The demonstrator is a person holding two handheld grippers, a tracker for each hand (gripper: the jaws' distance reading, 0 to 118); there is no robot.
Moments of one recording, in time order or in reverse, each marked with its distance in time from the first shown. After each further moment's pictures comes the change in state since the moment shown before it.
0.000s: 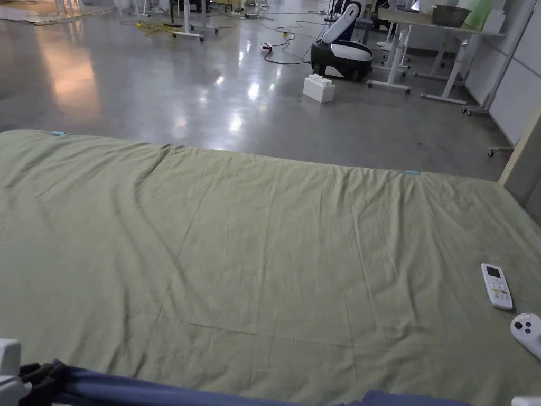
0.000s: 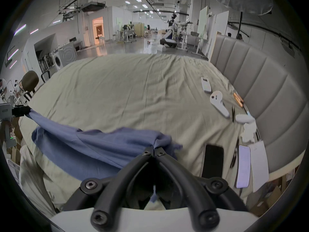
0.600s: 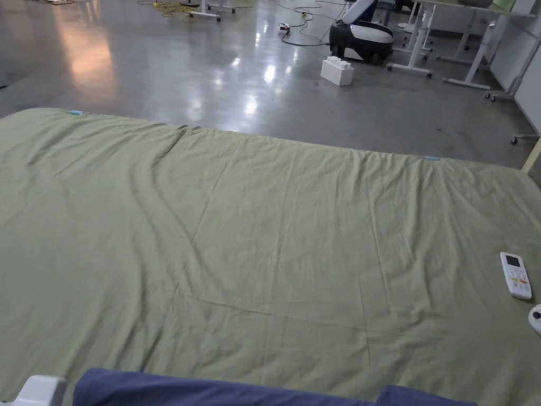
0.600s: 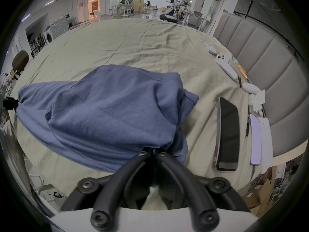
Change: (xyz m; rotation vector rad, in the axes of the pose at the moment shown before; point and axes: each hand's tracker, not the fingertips) left arm 0.008 -0.053 -0.046 -0.318 0.096 -0.048; right arm -0.021 -0.066 -0.061 -0.209 -0.074 0.066
